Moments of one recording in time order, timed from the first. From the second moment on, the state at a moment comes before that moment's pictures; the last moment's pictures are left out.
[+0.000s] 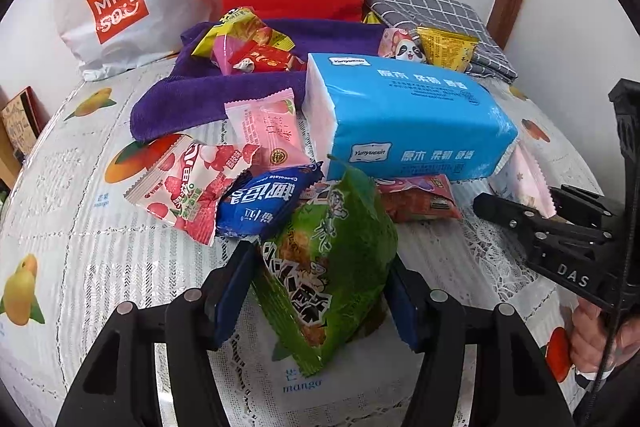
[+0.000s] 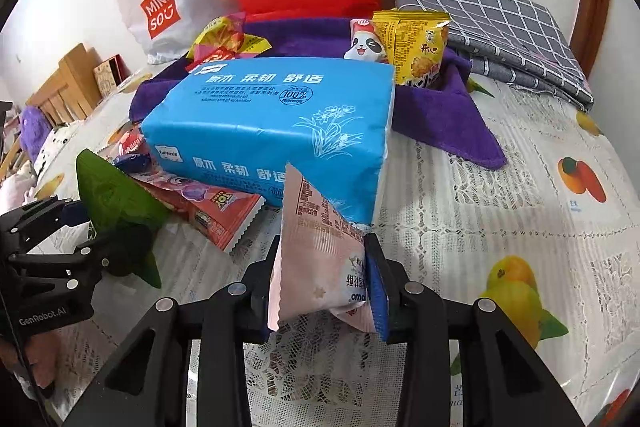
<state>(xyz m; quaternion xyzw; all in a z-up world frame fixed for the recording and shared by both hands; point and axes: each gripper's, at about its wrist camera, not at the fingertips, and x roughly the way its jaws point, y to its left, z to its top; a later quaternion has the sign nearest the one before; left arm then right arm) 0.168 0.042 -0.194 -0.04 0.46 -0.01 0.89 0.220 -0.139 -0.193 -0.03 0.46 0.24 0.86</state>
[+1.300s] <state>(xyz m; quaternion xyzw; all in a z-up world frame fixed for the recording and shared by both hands) 0.117 0.058 -0.113 -0.11 0.43 -0.11 0.89 0.224 -0.164 -0.193 0.03 0.46 0.16 0.87</state>
